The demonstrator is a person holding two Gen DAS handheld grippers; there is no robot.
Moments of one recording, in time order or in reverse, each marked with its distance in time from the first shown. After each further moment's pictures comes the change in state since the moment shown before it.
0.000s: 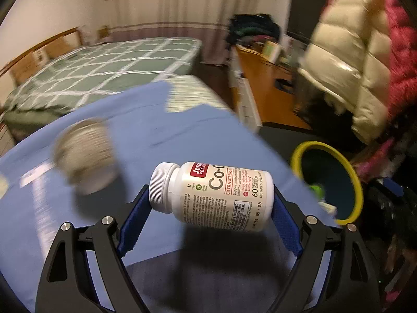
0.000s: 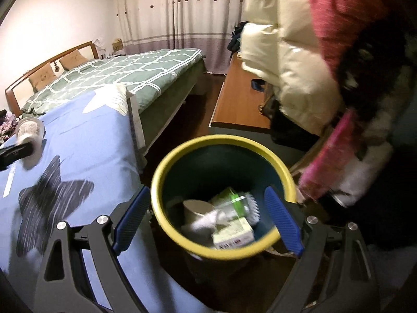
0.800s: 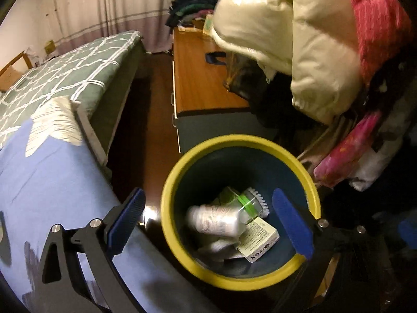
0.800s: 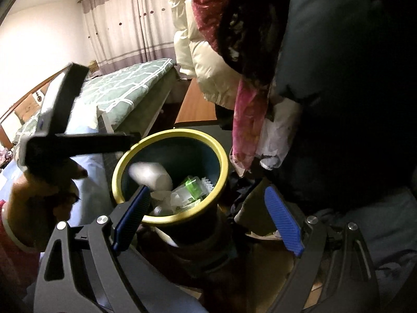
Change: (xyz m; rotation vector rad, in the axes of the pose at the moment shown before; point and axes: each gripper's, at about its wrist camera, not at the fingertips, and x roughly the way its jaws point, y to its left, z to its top) left arm 0.093 -0.214 0.039 0.181 0.084 -0.117; right arm -0.046 -0.083 -0.029 0.148 -0.026 -0.046
